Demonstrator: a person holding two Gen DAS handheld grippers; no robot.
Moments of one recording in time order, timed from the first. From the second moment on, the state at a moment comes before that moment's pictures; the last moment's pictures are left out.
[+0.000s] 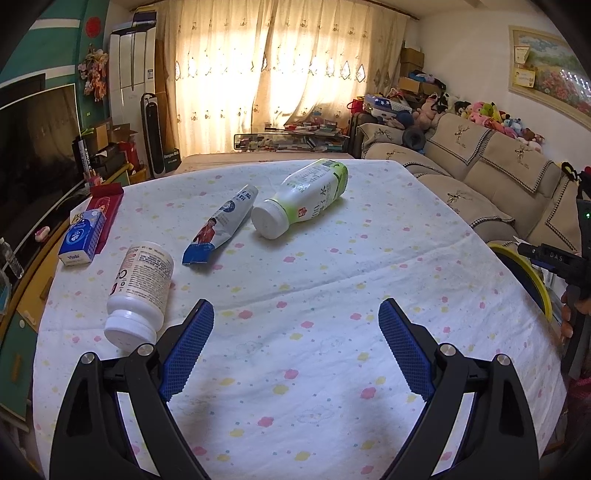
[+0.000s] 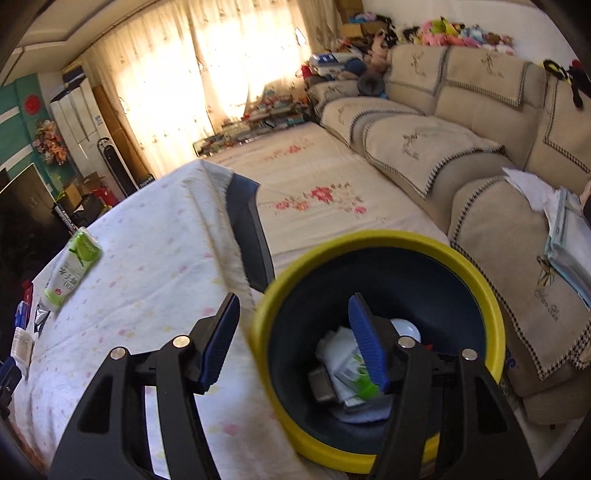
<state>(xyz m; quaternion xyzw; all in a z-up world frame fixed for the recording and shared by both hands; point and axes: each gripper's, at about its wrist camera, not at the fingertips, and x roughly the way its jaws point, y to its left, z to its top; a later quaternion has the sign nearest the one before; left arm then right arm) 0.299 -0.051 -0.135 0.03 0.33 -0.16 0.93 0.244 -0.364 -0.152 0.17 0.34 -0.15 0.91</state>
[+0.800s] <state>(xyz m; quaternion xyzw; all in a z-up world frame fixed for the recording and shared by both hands) 0.321 0.042 -0.134 -0.03 0.39 -0.03 0.92 0.240 -0.312 -0.129 0.06 0.28 -0.15 0.95</state>
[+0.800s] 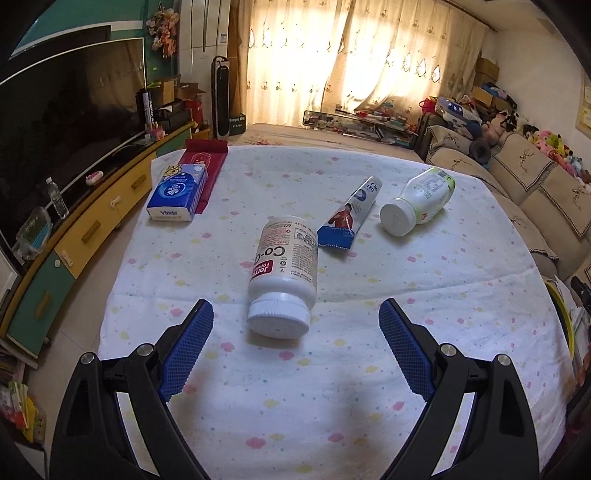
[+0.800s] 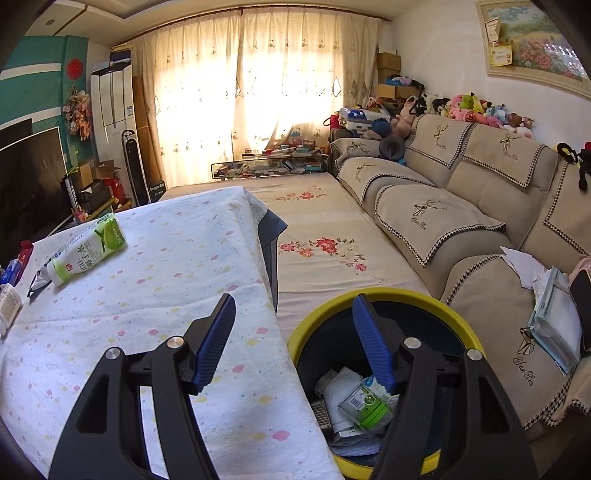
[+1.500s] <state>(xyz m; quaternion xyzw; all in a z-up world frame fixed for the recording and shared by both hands) 0.398 0.035 -0.166 -0.03 0.46 -0.01 0.89 0.247 -0.317 -0.135 0.07 0.30 -0.15 0.94</state>
